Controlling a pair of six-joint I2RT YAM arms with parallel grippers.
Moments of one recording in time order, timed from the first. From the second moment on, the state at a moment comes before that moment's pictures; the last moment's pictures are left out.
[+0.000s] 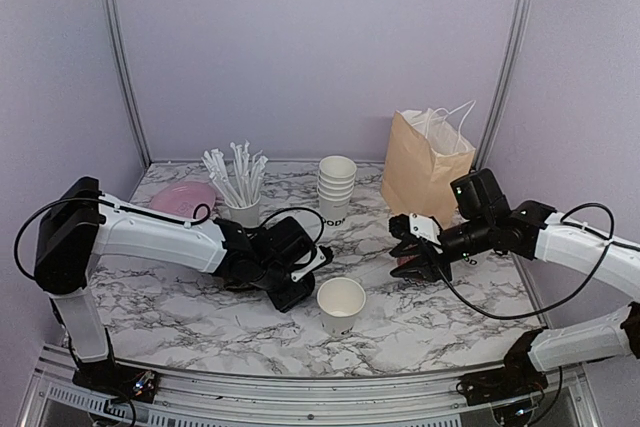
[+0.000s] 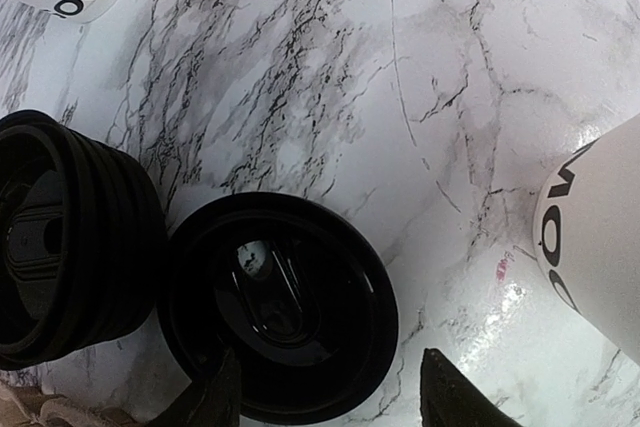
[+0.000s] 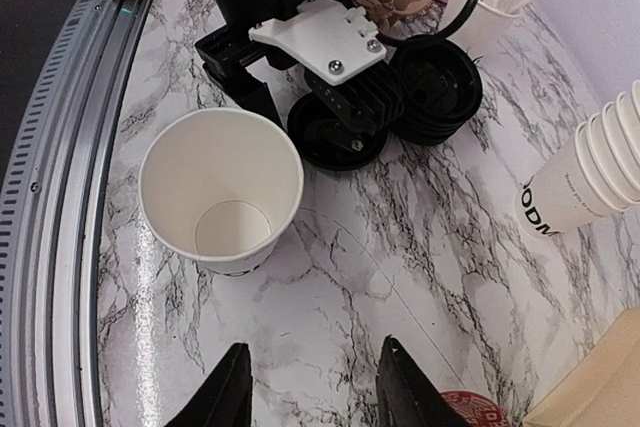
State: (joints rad) left arm -1.07 1.84 1.18 -0.42 -0.18 0.05; right arm 0.60 1.12 0.82 -0.51 -0.59 -0.69
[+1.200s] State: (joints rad) left arm -1.09 1.60 1.23 -0.53 -0.08 0.01; right arm 0.60 1.17 0.99 -0.58 -0.62 -0.68
